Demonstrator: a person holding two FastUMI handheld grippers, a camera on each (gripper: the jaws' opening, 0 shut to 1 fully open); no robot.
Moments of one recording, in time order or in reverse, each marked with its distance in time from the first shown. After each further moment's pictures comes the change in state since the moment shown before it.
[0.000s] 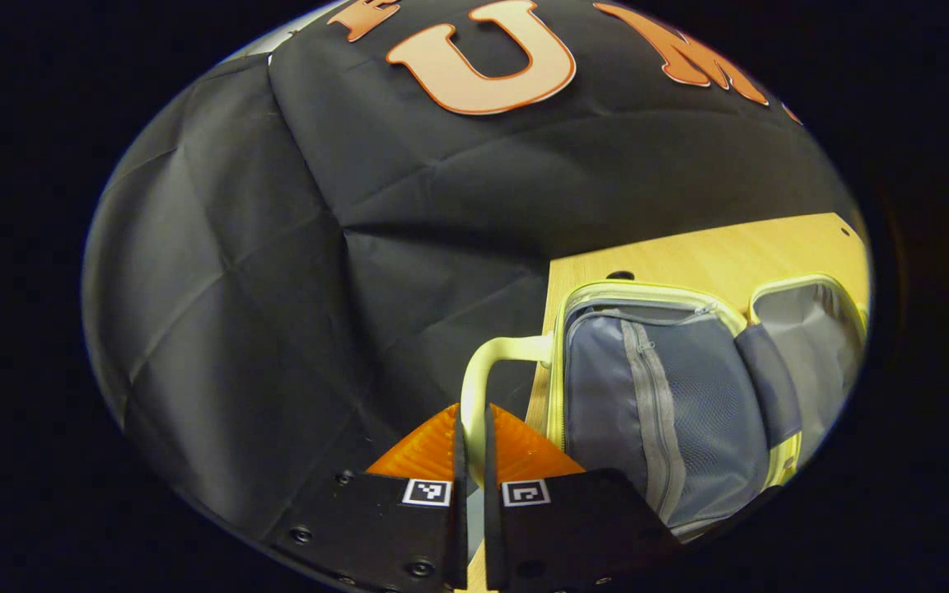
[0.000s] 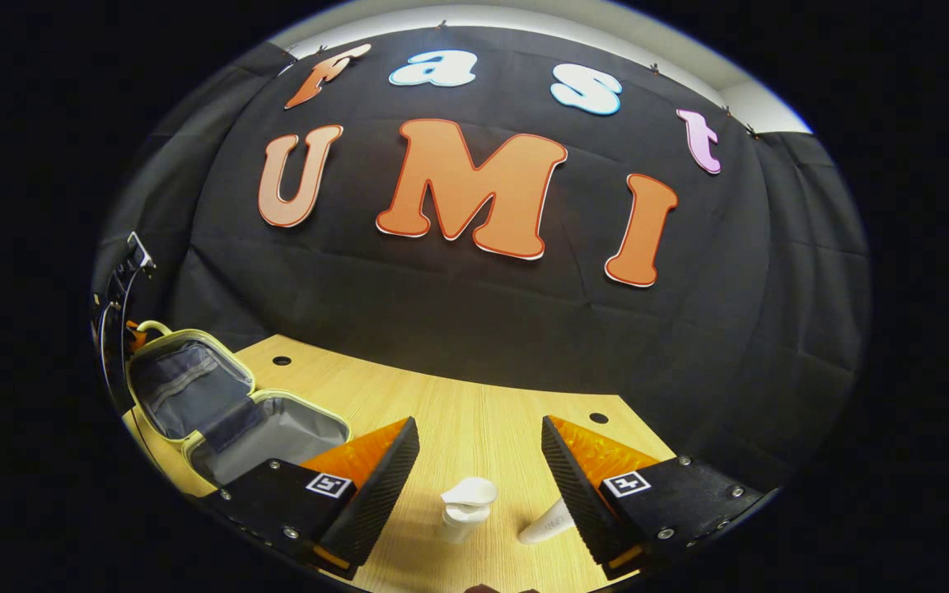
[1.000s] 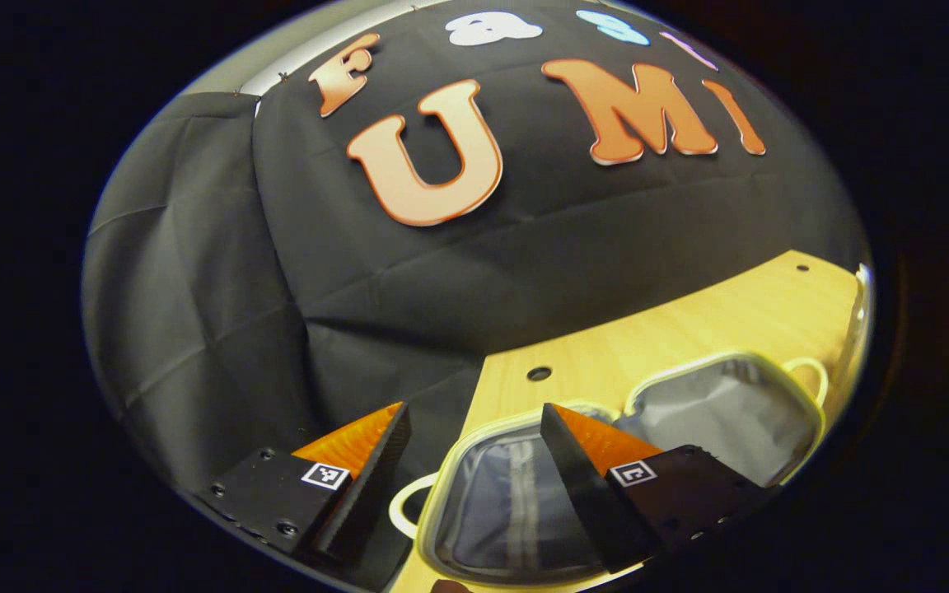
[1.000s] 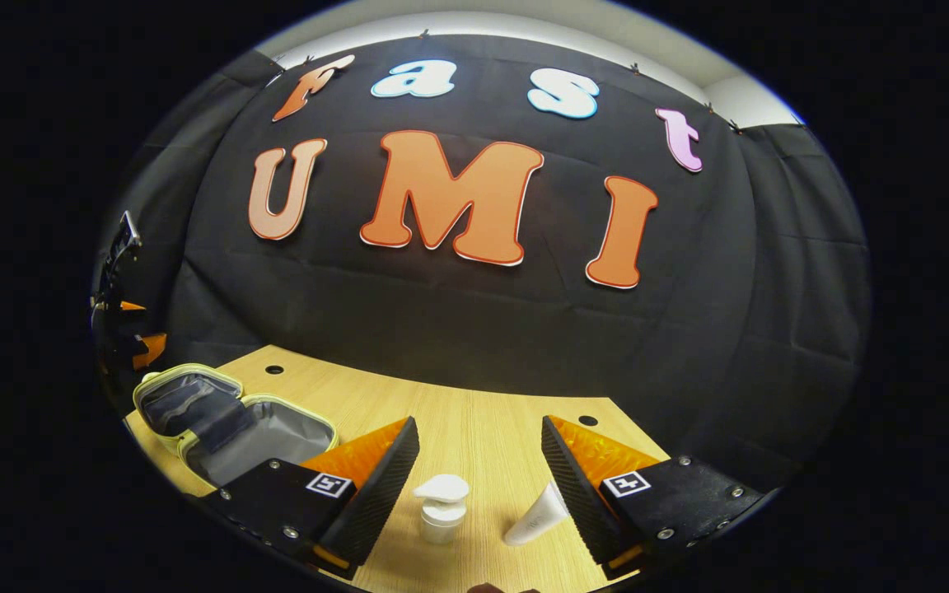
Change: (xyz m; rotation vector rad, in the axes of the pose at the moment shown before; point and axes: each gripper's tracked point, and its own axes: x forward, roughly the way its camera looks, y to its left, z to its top) left arm -0.123 -0.110 0.126 -0.039 -0.373 -0.152; right arm -0.010 -0.034 0.000 0.042 -0.039 -0.020
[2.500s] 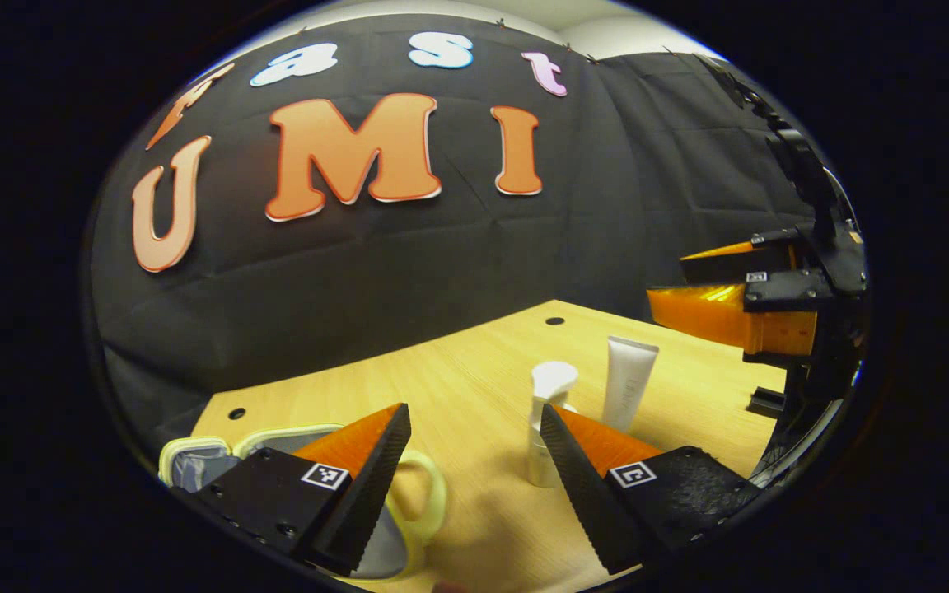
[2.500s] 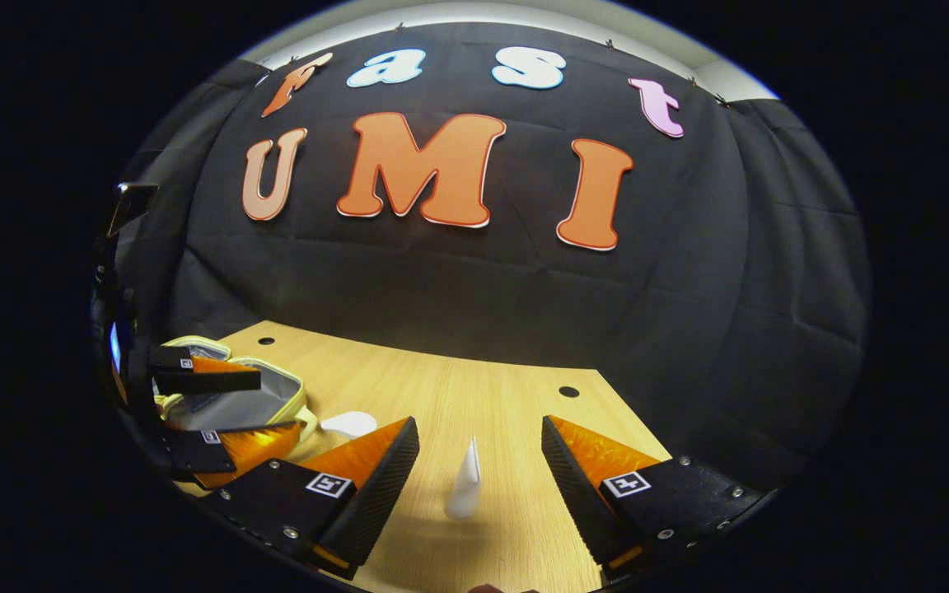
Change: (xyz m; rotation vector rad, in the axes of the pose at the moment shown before) left arm -0.125 -0.438 0.074 -0.025 -0.087 -0.705; right arm -0.006 -0.083 -0.072 0.018 0.107 0.032
